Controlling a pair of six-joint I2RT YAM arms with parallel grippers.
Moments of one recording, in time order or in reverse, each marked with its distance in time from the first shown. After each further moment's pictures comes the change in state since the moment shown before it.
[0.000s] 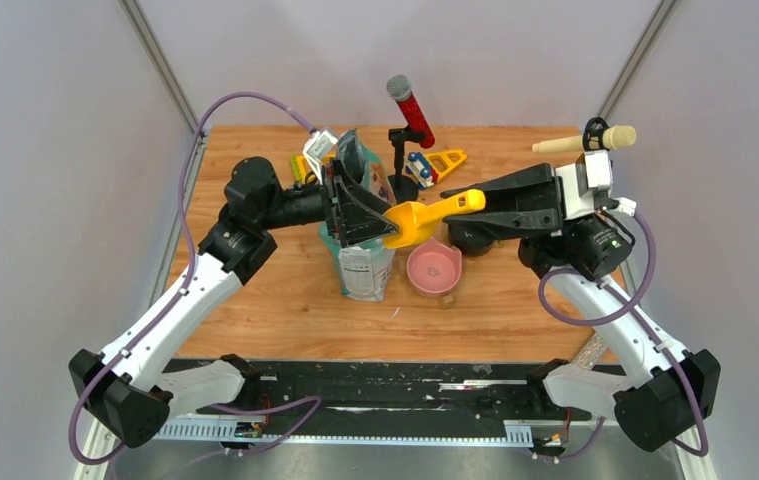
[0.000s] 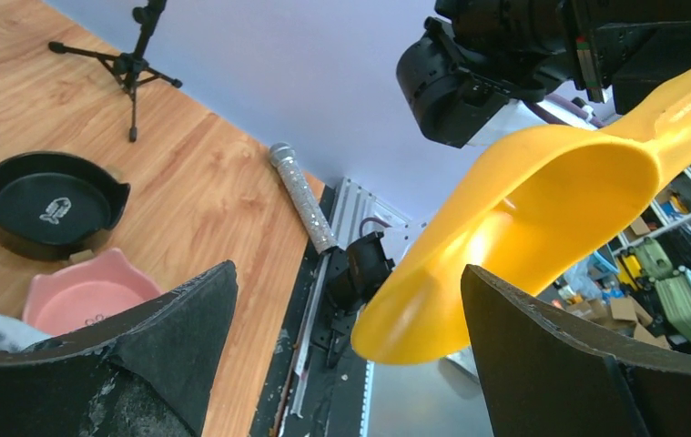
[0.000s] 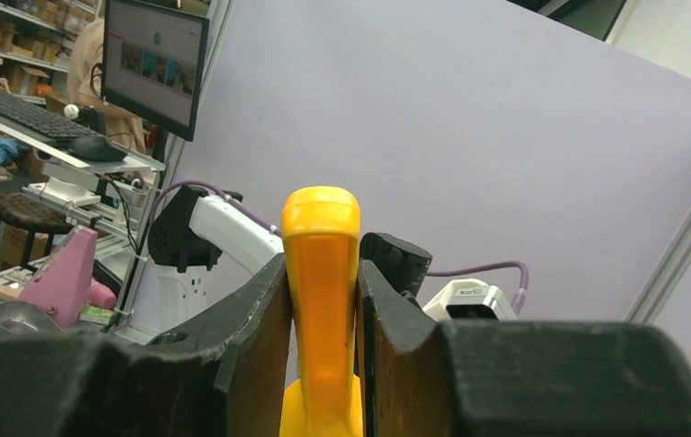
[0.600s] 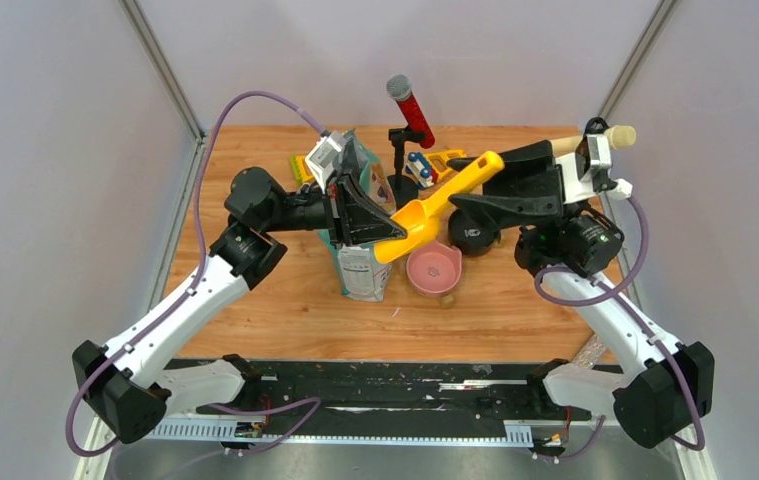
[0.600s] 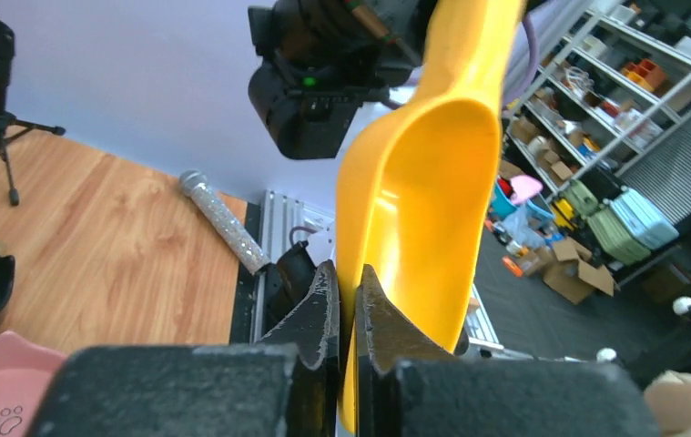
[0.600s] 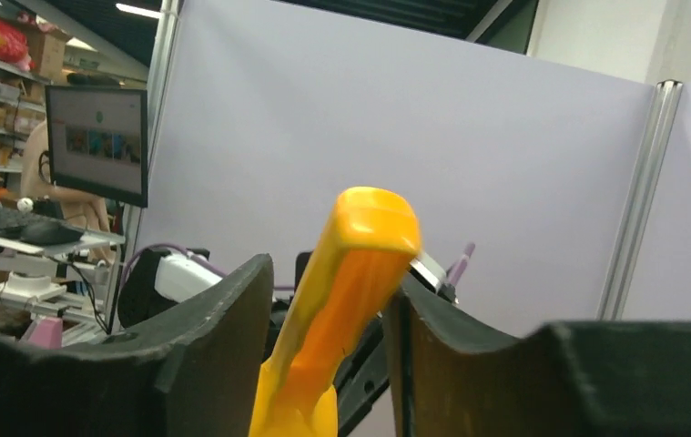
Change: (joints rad) left arm -0.065 0.034 -0.033 0.296 0.116 -0.140; right arm 0.015 0.023 -0.047 0.000 0.184 0.035
